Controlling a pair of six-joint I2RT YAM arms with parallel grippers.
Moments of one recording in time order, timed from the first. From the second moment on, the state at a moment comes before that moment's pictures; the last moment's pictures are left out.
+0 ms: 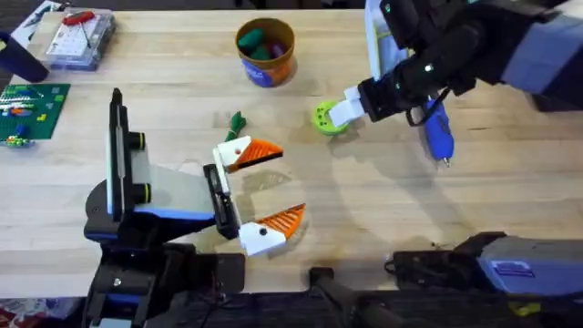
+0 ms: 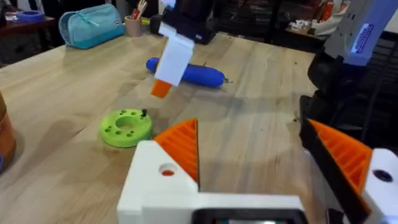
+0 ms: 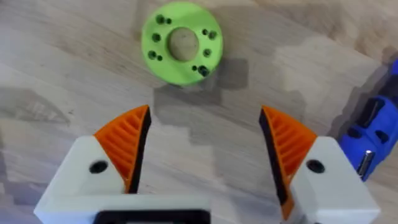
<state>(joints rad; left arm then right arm) -0.07 0.01 0.00 -0.11 1.16 0.00 0.45 1.47 1.14 -0.88 -0.01 0.09</state>
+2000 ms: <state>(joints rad) -0.07 0.01 0.00 -0.11 1.16 0.00 0.43 1.68 1.12 -0.70 -0.04 0.10</state>
